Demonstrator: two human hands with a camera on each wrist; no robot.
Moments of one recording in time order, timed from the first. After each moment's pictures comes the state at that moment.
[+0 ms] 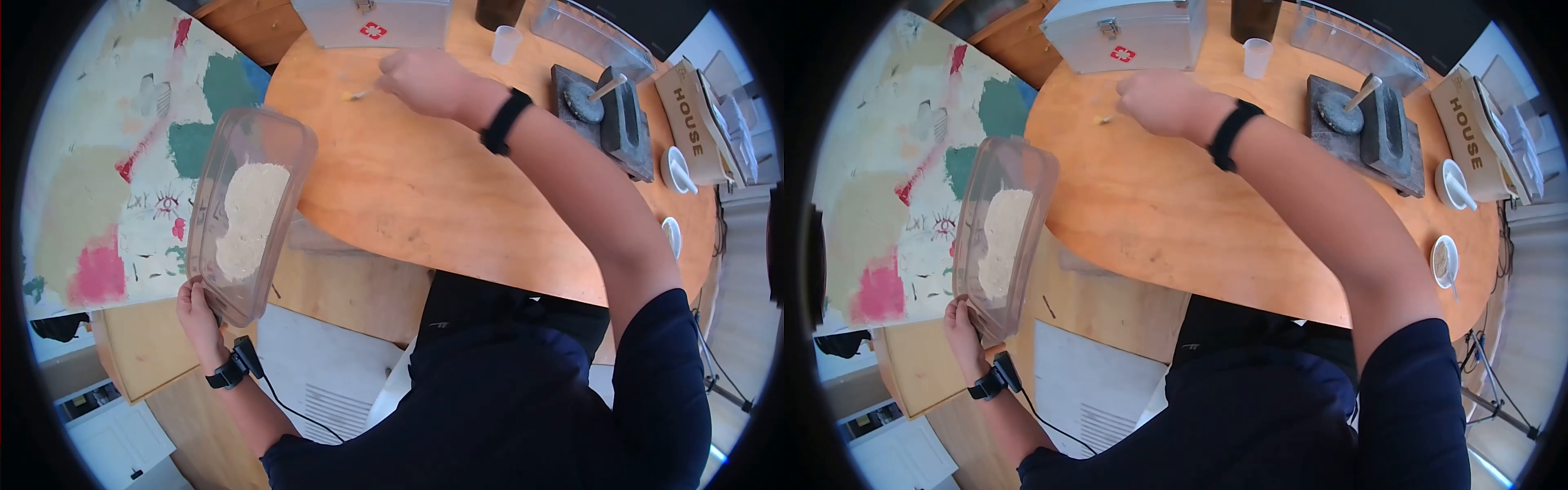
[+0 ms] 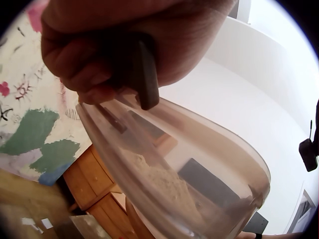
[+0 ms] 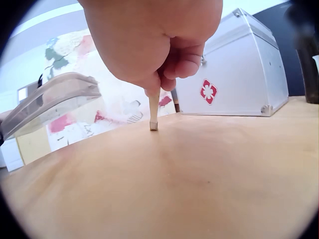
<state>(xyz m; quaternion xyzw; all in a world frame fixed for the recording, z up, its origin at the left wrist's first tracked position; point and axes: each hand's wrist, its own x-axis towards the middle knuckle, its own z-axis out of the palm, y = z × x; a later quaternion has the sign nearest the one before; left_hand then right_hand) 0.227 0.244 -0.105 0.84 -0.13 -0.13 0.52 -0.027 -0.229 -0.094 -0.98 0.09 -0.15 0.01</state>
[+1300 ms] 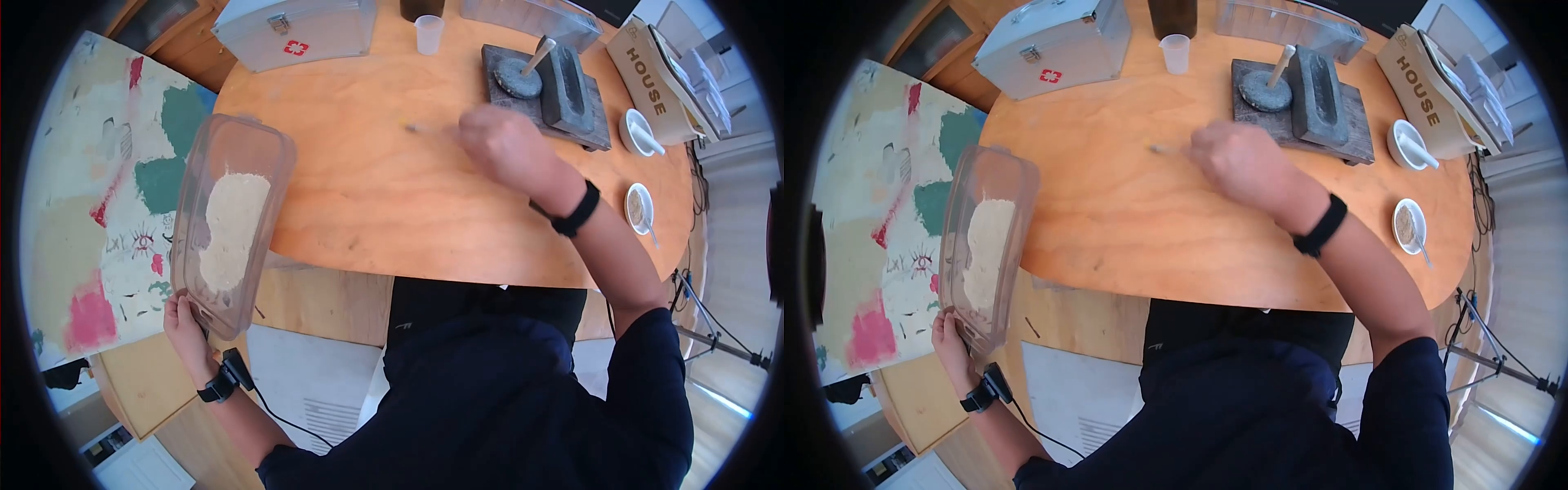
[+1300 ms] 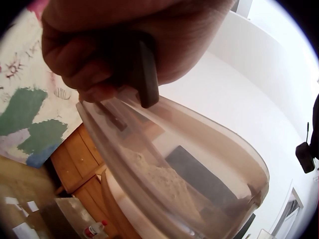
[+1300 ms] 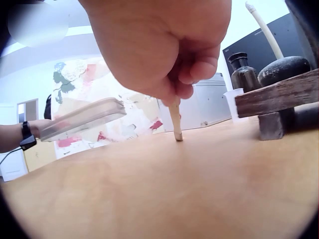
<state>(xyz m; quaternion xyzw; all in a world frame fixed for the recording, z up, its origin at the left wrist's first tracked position) 0.207 0.202 -0.105 0.80 -0.18 -0.18 0.55 -0.224 -0.187 -0.085 -0.97 0.13 -0.20 -0.01</state>
